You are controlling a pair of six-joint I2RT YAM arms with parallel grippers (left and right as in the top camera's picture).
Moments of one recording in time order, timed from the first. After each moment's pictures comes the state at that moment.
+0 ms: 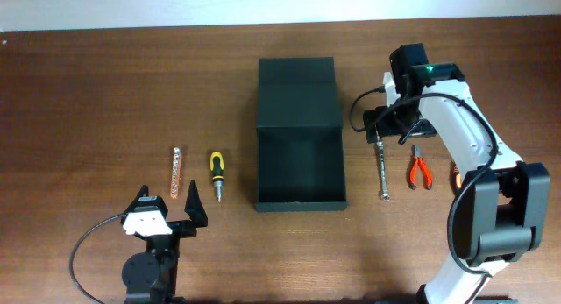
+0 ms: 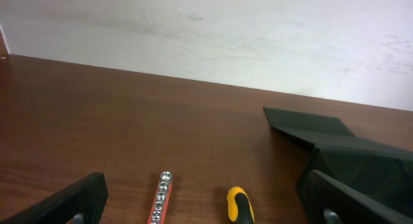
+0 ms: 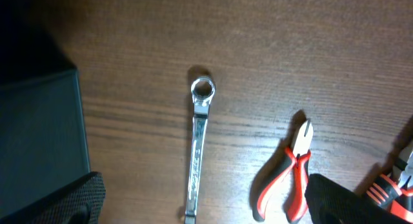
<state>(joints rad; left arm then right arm) 0.00 0.01 0.01 -0.08 -0.03 -0.16 0.09 1.92 1.54 -1.09 0.00 0.02</state>
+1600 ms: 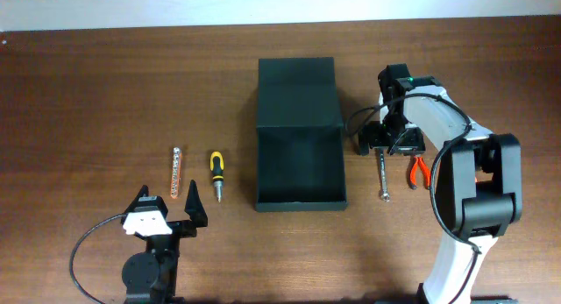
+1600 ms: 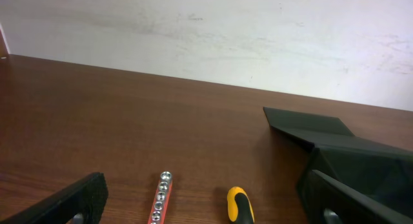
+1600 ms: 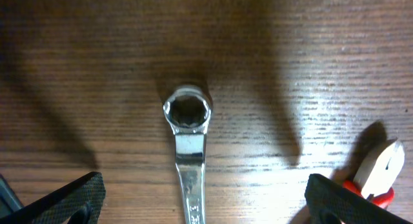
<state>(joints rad) 0.00 0.01 0.01 -0.08 -0.03 -0.16 0.09 2.08 1.47 -1.01 0.00 0.14</state>
